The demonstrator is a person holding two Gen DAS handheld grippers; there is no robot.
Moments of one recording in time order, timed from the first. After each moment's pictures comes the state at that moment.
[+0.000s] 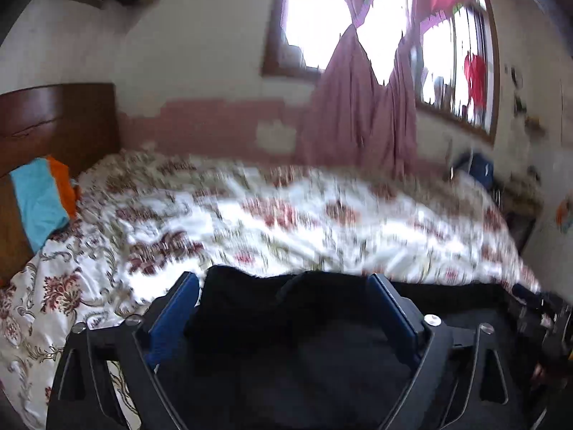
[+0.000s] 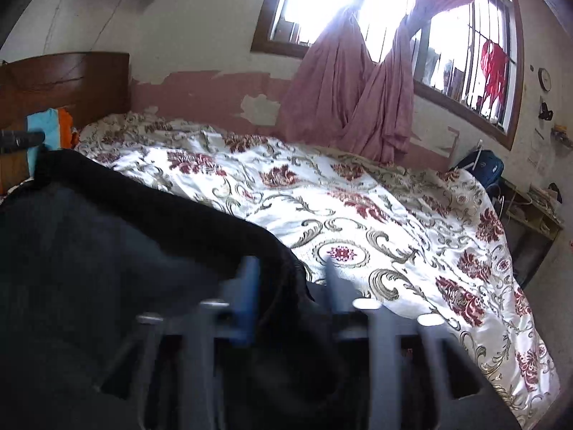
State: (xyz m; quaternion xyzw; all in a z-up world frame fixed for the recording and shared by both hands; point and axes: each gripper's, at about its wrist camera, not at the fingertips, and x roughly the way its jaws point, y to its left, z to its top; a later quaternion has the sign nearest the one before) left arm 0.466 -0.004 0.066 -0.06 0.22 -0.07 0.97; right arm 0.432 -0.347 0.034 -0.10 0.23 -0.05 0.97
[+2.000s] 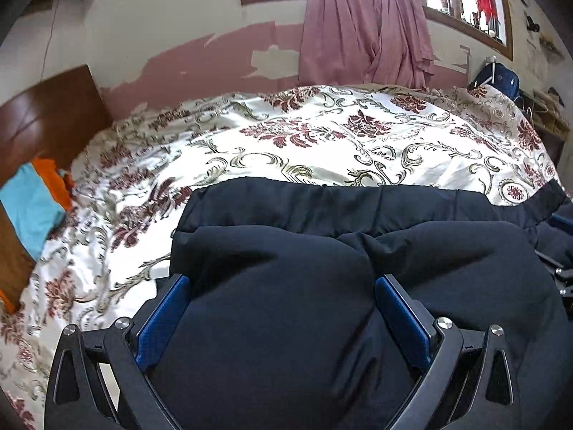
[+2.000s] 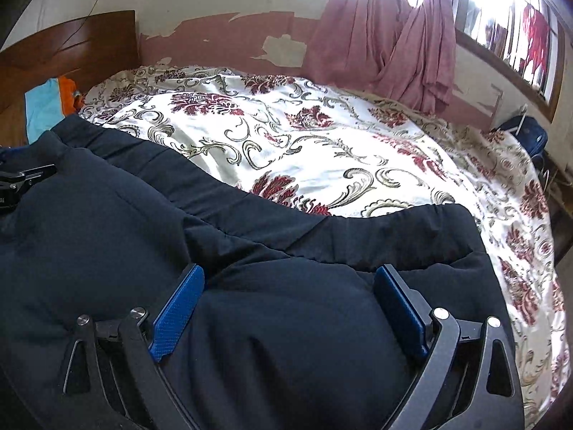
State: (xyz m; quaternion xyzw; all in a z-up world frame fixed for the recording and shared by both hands) left arm 0.559 -0.035 -0.027 0.05 0.37 -0.04 0.93; right arm 0.529 -0.348 -0.032 -0.09 0.36 0.00 0.93
